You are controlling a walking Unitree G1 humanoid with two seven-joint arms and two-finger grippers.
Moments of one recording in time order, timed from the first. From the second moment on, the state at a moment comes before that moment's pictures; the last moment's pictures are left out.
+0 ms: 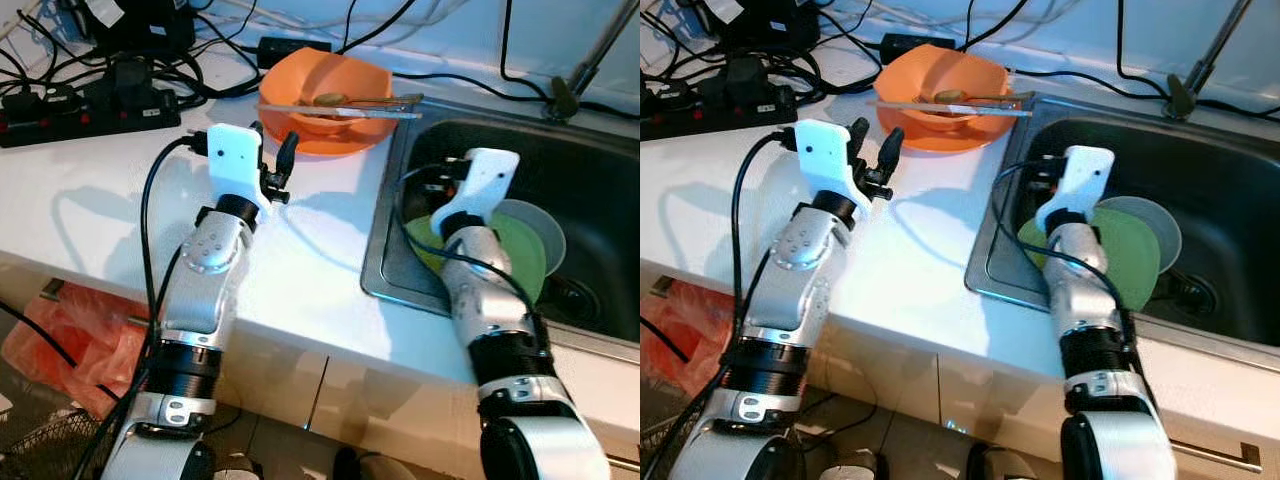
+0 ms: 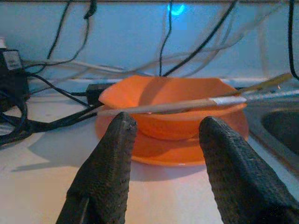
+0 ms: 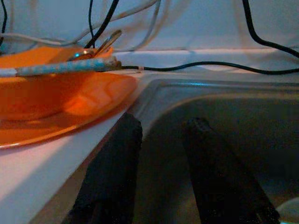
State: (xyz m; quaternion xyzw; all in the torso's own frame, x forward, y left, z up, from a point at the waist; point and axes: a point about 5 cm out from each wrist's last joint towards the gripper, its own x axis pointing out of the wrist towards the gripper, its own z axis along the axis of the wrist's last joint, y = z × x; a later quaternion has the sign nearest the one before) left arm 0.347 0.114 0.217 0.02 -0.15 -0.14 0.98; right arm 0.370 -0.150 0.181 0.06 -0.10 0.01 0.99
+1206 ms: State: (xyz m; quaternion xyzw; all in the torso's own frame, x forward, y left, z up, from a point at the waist) left arm 0.347 0.105 0.216 0.01 -0.11 -0.16 0.98; right arm 0.369 -0.153 0.193 0.05 -0.10 0.01 0.99
